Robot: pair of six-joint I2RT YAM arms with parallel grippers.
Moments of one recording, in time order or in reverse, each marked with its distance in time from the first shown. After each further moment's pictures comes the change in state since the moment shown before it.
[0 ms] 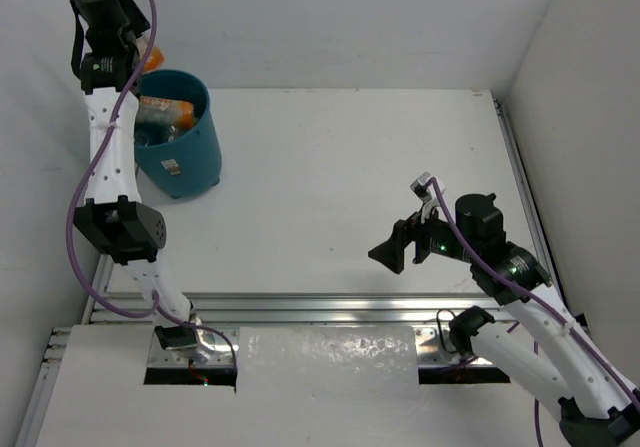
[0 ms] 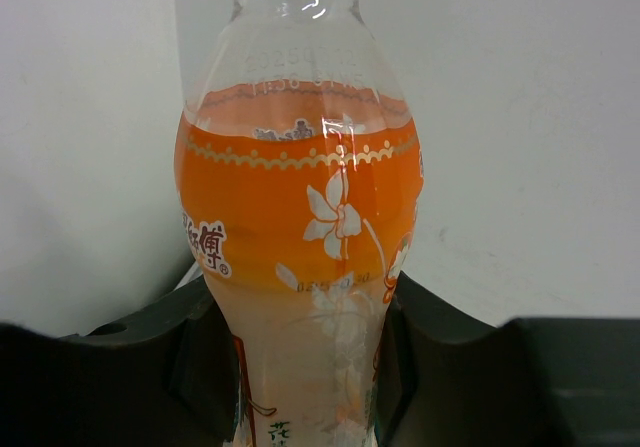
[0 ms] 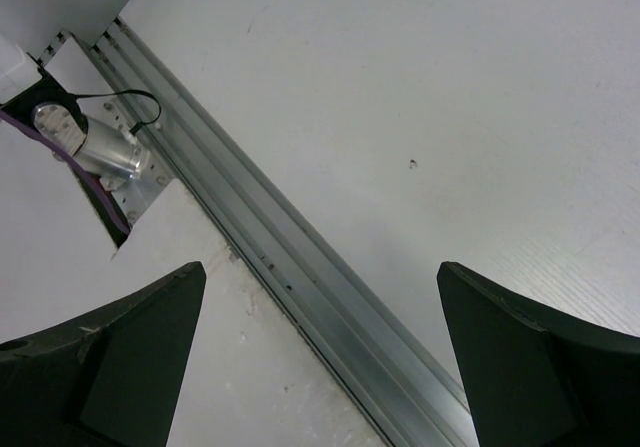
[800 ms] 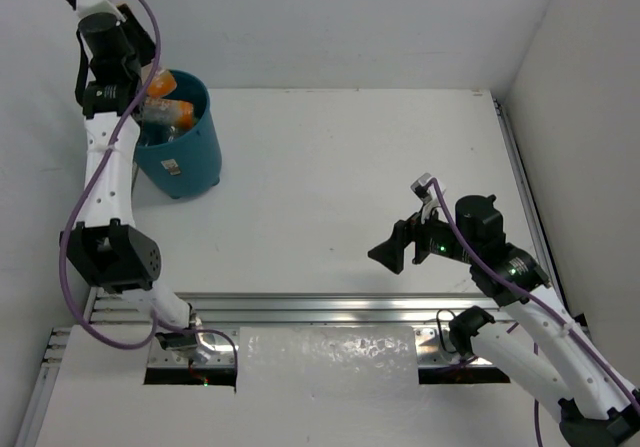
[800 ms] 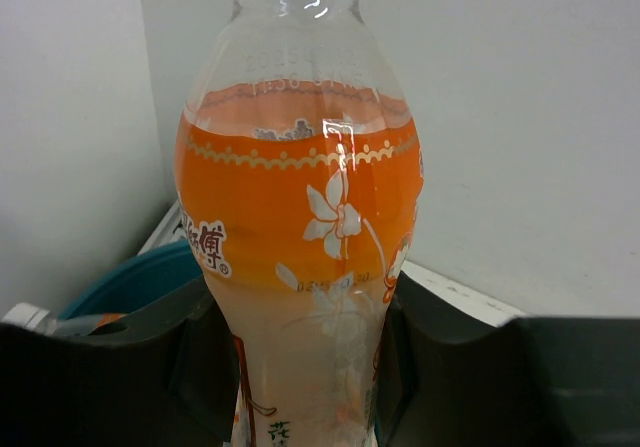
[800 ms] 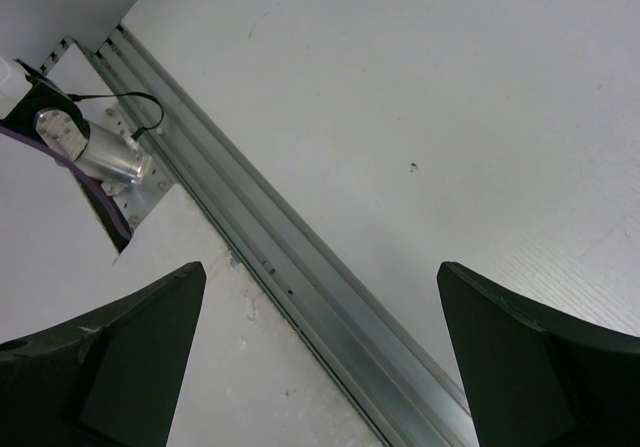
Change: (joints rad) left arm 0.000 -0.209 -0.367 0.108 0.086 -0.047; right arm 0.000 -0.009 -0.019 0.019 0.002 0.012
